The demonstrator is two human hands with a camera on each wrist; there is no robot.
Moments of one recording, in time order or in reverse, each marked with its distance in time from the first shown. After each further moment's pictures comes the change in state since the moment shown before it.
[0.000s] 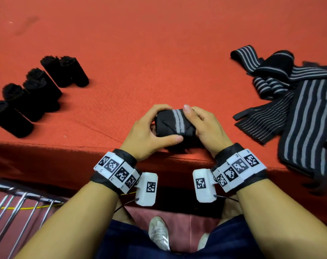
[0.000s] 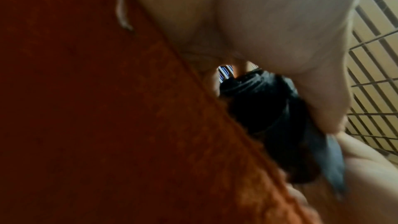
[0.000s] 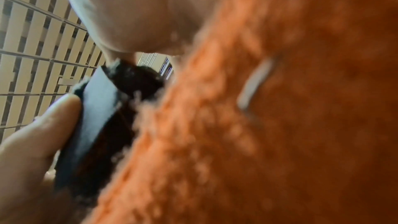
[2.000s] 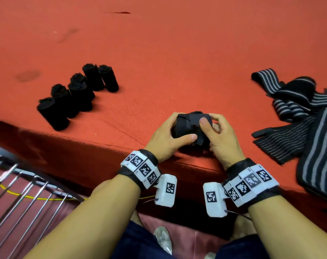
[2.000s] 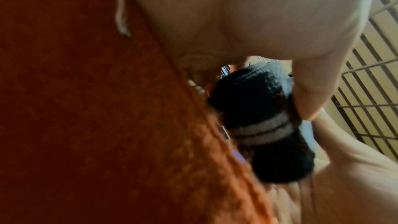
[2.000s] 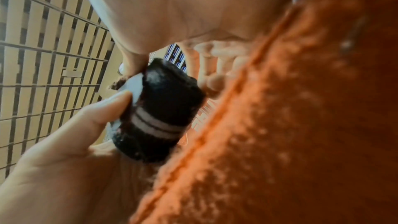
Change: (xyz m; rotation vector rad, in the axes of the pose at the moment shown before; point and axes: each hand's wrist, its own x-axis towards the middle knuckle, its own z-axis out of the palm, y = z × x) left_hand 0.001 -0.004 -0.001 -0.128 0.081 -0.068; right_hand 0.000 -0.007 0.021 0.144 0.135 0.007
